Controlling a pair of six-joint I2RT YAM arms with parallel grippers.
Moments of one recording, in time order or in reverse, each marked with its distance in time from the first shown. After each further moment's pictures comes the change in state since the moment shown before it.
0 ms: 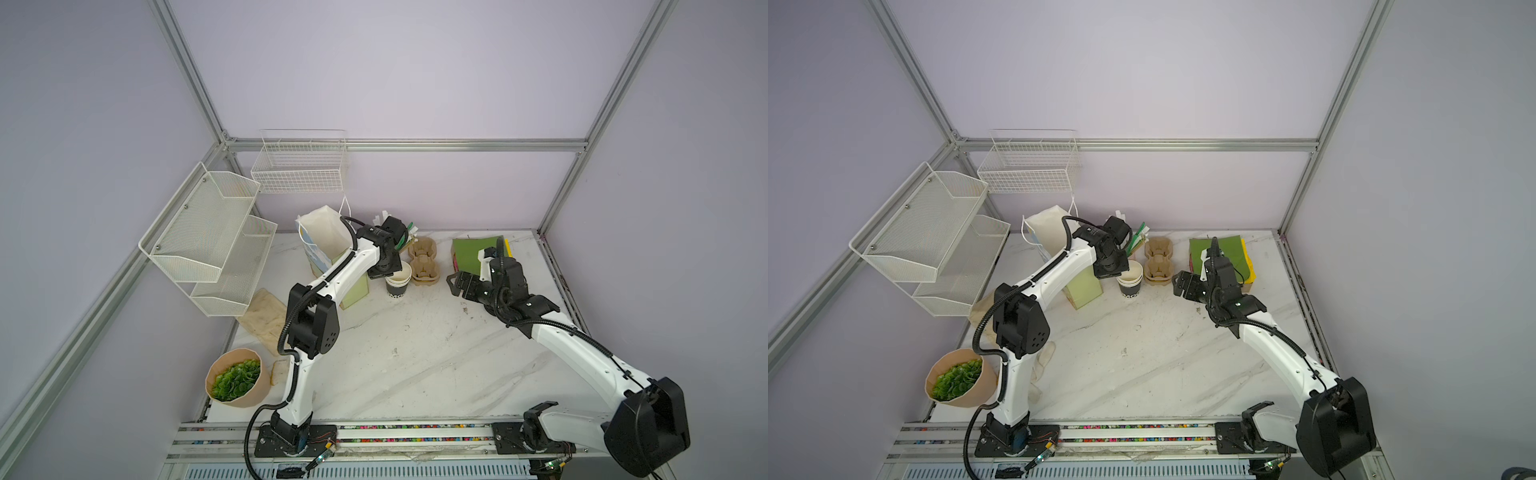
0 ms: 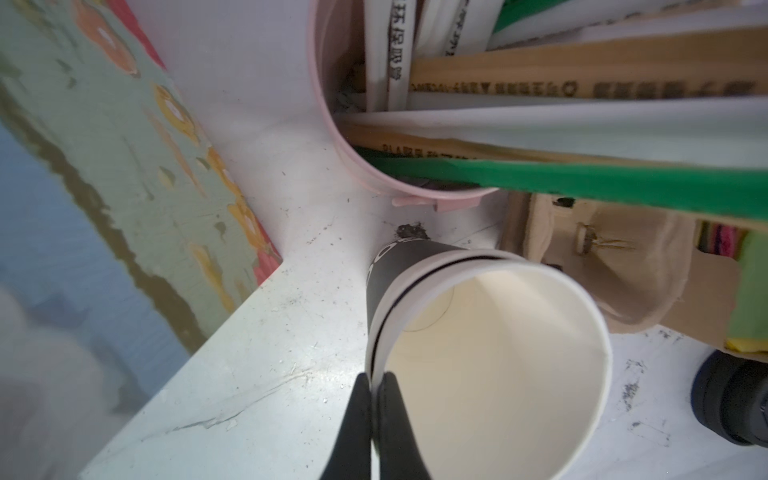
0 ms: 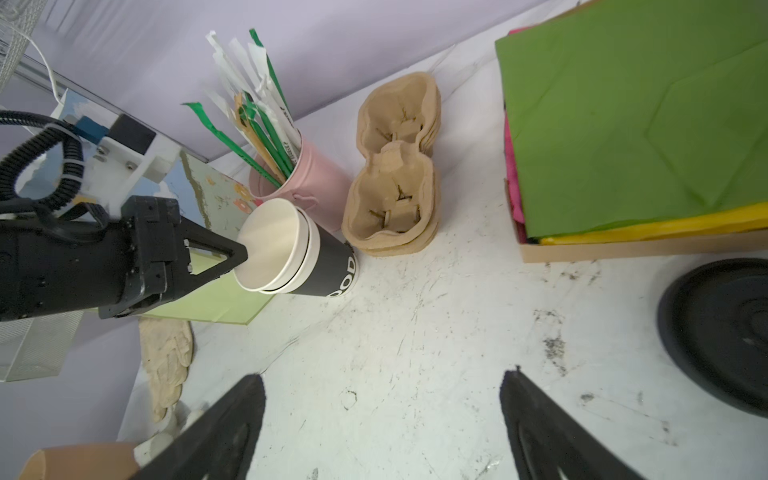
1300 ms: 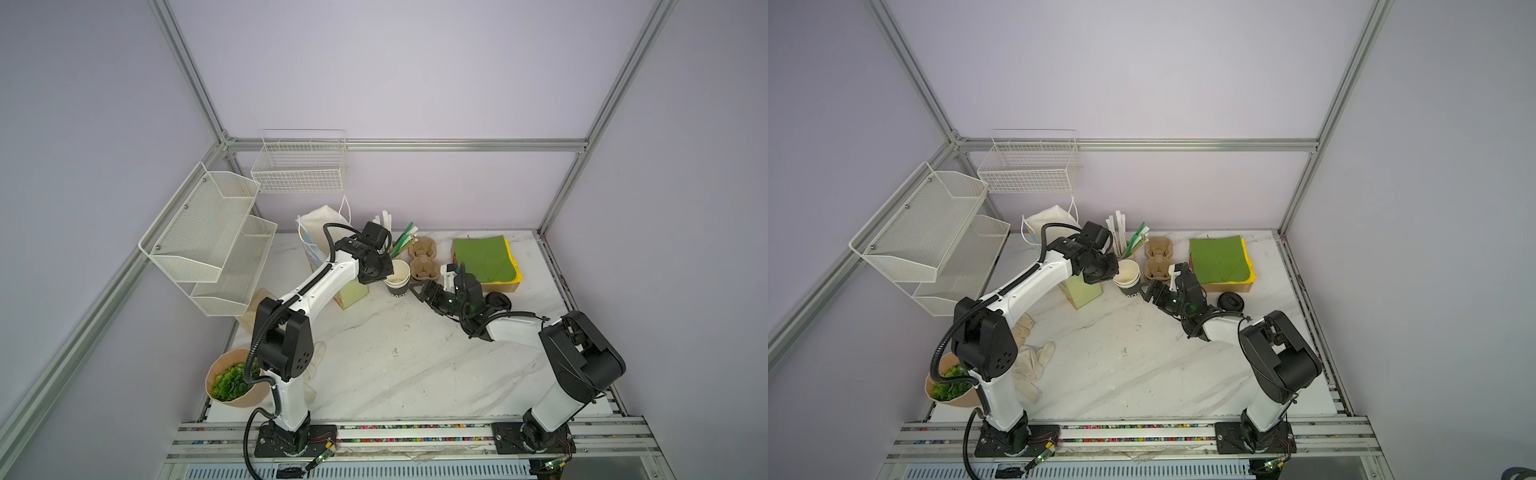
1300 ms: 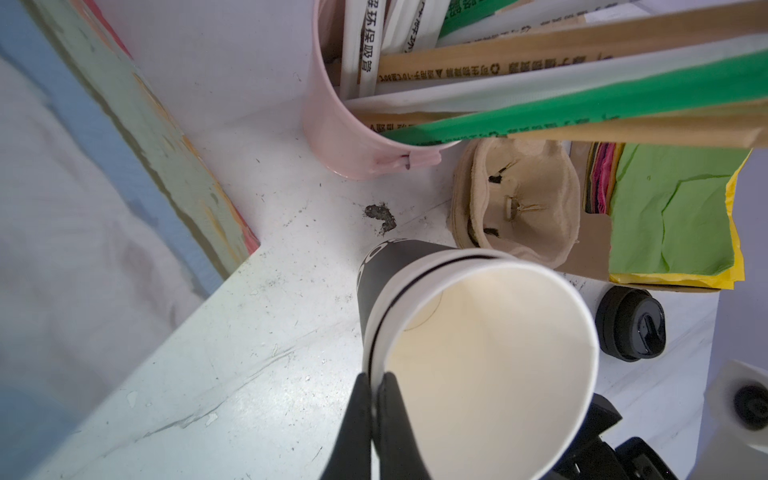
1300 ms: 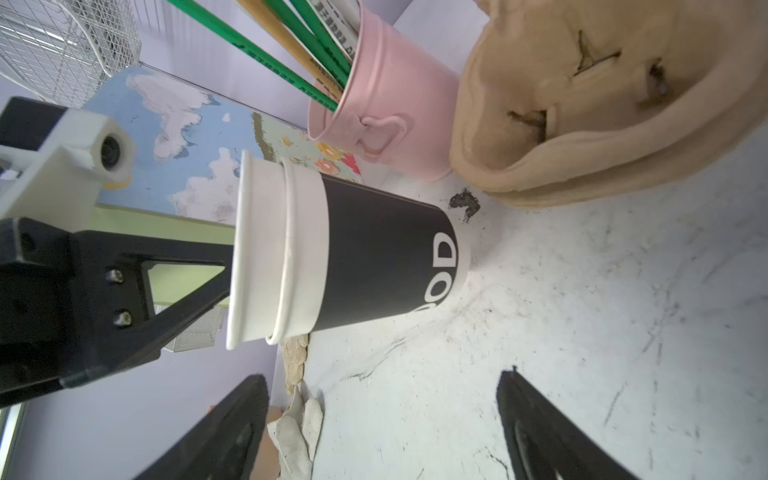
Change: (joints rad) left arm 0.048 -0.270 -0.381 0.269 0.136 0.010; right arm 0.127 0.399 -0.145 0.752 -0.205 0.387
